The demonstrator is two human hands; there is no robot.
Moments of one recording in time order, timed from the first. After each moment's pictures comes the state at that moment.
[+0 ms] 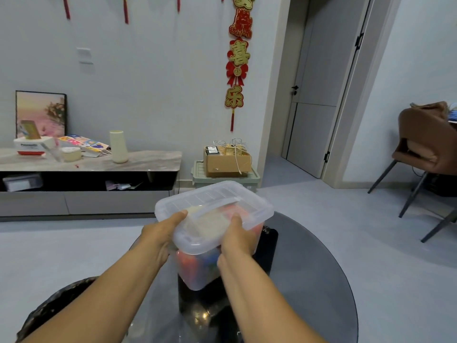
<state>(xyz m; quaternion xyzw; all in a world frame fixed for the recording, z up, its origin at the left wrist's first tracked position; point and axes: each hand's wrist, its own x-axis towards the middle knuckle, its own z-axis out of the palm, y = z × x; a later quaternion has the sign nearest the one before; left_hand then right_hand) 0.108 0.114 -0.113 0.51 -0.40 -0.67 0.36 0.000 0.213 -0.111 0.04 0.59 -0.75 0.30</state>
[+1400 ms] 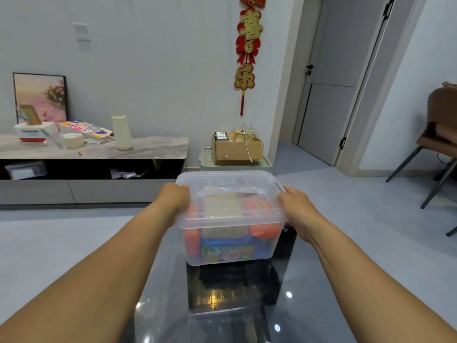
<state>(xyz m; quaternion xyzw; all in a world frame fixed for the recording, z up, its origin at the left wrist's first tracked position) 0.056 0.030 -0.095 0.56 -0.65 -0.44 0.26 -0.150 0.196 -0.105 -0.29 0.77 -0.52 0.23</state>
